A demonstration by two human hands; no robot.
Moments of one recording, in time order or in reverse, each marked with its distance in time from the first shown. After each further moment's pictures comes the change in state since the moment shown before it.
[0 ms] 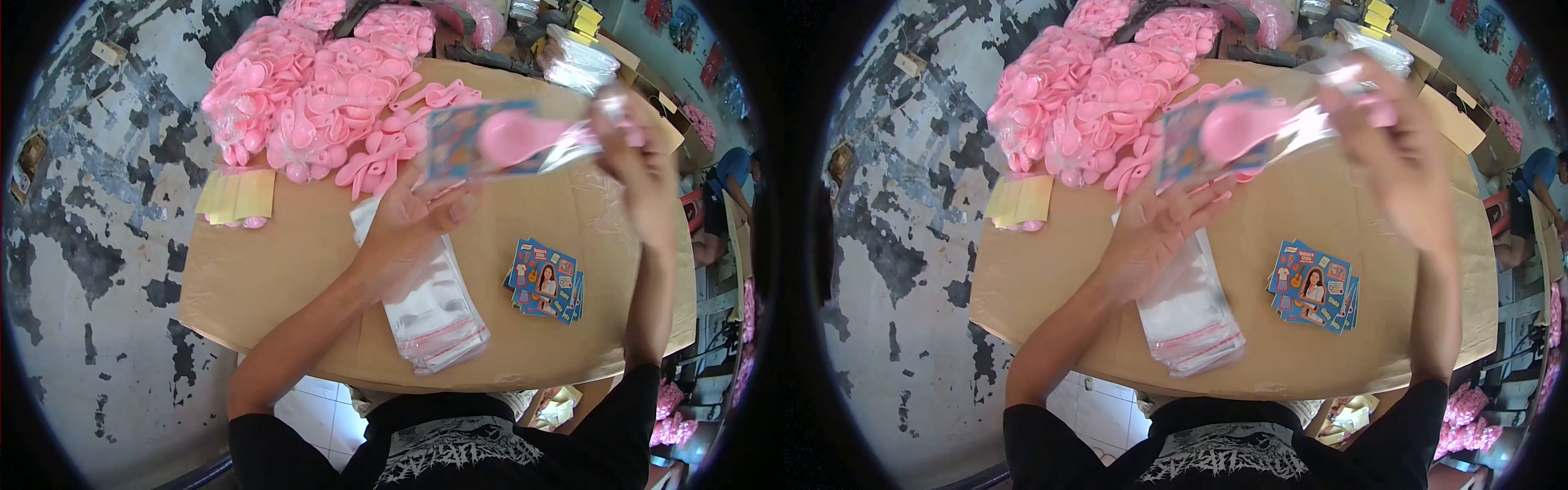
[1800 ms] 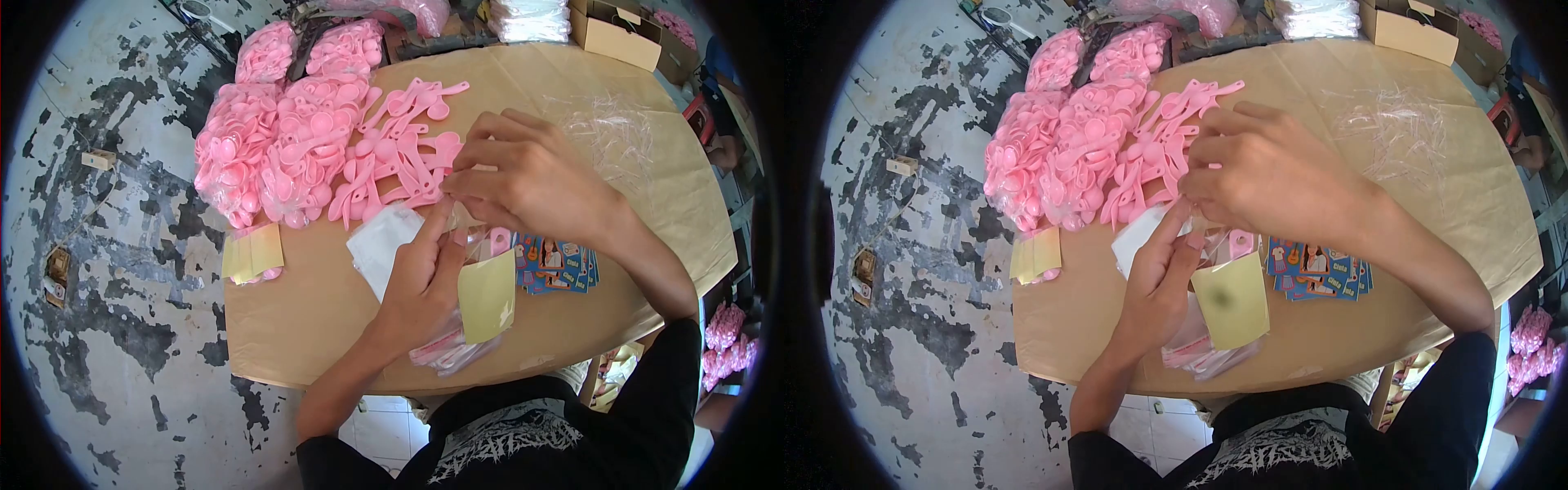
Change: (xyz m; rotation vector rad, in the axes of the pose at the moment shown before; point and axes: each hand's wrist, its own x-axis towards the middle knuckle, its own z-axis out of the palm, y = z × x) left_hand -0.019 -0.007 0.042 0.857 0.074 -0.181; right_hand -0.014 0.016 0.042 -0.672 -0.204 -0.638
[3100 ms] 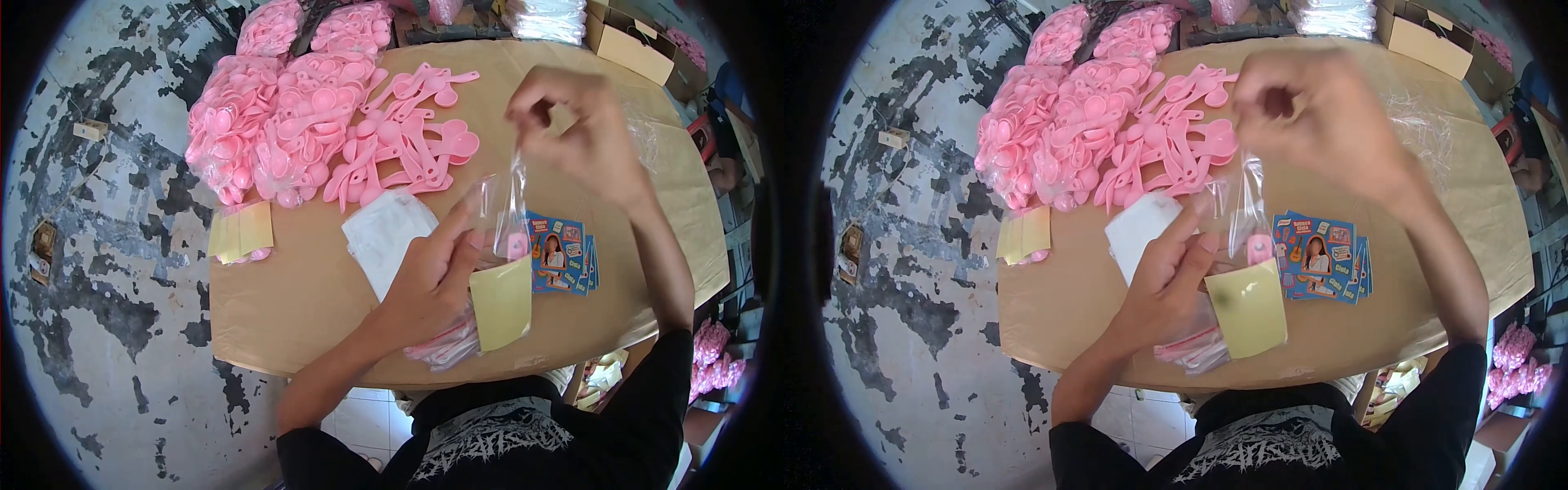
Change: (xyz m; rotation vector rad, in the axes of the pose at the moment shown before) left_hand -0.001 -0.010 0.002 -0.155 -0.136 0.000; right_hand -0.001 0.030 -0.012 0.410 0.146 0.350
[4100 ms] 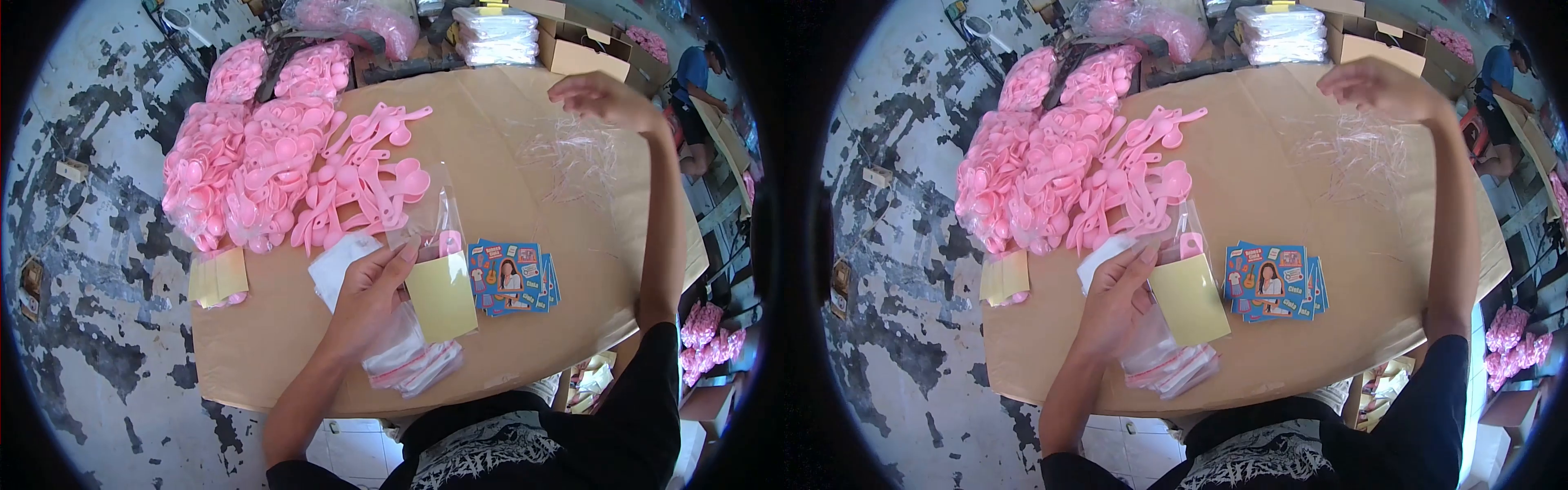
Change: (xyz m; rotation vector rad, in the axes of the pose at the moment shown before) left_hand 0.010 0.002 -0.011 -0.423 0.095 -0.164; right_hand -0.020 0.094 -0.158 -0.163 -0.374 0.566
